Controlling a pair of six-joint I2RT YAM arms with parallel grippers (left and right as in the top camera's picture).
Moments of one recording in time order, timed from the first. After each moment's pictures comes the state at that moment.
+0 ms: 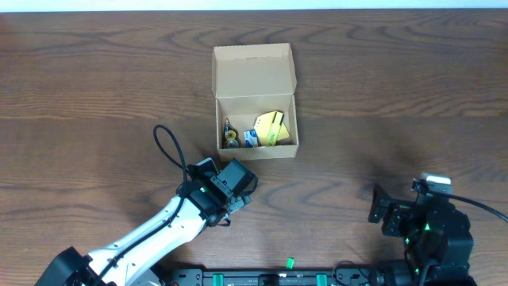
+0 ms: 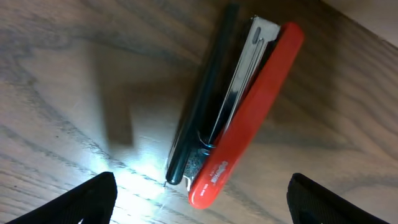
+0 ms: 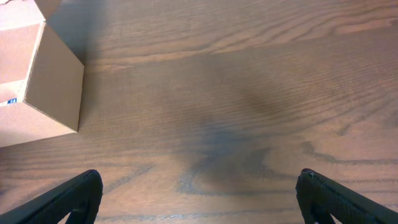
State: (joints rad) left arm -0.76 1.33 0.64 -0.66 -0.12 -1.22; right arm 0.05 0.27 0.57 -0.94 0.10 0.19
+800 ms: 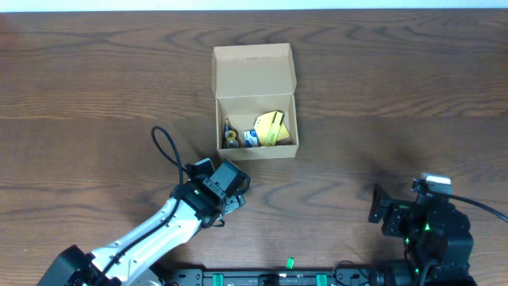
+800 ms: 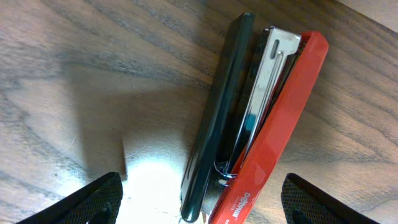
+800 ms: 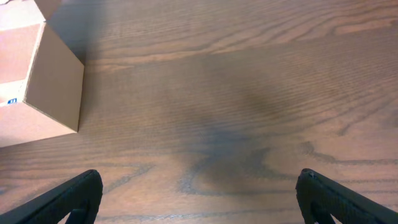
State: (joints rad) left arm -0.71 1.33 0.56 -0.54 -0.11 -1.10; right arm 0.05 0.27 0.57 -0.94 0.10 0.19
